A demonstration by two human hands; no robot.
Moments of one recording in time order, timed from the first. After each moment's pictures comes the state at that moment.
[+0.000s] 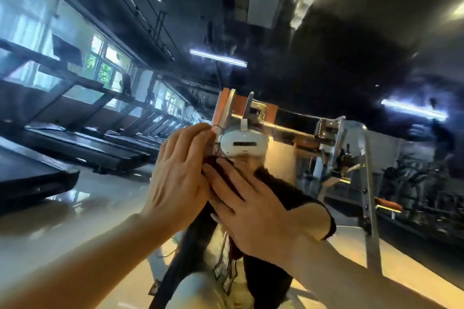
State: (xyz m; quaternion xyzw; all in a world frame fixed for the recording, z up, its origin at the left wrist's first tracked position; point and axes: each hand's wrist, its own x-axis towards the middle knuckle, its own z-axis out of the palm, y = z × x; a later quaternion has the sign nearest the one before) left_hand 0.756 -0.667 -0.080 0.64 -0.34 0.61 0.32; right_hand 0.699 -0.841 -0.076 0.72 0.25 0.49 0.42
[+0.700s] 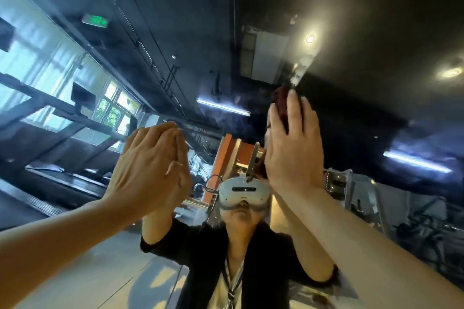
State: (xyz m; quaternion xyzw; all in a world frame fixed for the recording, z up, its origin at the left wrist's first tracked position) left_hand 0.809 -0.564 0.007 0.67 -0.21 0.66 0.26; right_hand 0.731 -0.775 0.095 0.69 0.00 0.69 0.22
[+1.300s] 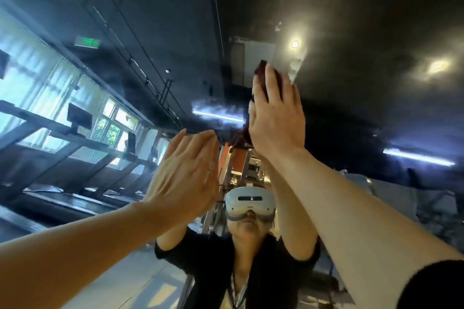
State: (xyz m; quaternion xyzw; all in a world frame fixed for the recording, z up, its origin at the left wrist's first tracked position) left_hand 0.760 -0.673 0.051 0.67 -0.29 0.66 0.17; right_hand 0.709 -0.825 0.173 0.69 0.00 0.69 0.23
